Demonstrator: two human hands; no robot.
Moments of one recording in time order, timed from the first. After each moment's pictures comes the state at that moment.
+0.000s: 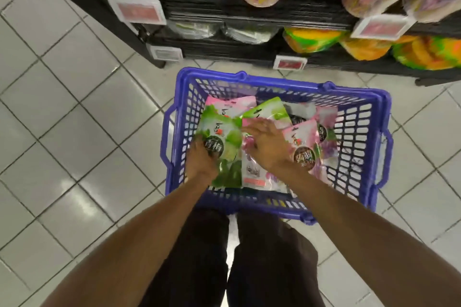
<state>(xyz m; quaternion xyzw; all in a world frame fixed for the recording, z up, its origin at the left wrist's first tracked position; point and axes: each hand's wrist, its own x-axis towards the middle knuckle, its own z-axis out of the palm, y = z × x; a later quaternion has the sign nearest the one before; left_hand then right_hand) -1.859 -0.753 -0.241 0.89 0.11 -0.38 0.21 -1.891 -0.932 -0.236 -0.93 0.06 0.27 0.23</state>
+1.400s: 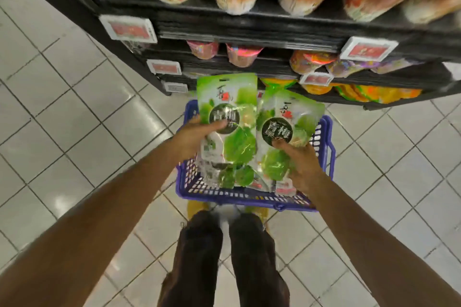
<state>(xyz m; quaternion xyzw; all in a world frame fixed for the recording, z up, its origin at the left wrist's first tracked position) -1.763 -0.772 -0.047 0.63 0.20 -0.49 0.57 -1.903 -0.980 -0.020 -0.48 0.55 0.09 0.68</state>
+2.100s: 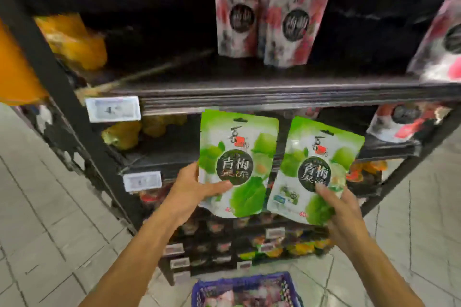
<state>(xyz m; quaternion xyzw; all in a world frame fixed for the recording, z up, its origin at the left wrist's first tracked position) -1.702 -0.800 0.537 0.64 -0.20 -0.28 0.69 -1.897 -1.033 0.514 -0.54 0.29 -0.28 0.74</state>
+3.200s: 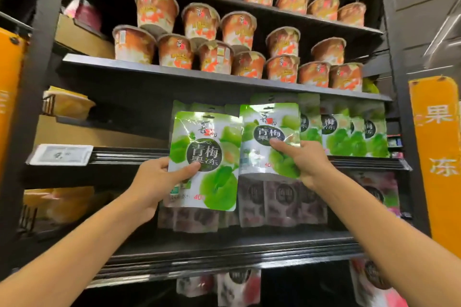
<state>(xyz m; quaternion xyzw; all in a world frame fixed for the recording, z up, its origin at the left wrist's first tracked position) -1.673 -0.882 0.985 0.60 -0.38 0.03 0.71 -1.818 -1.125 1.032 -0.64 0.06 -0.46 0.61</state>
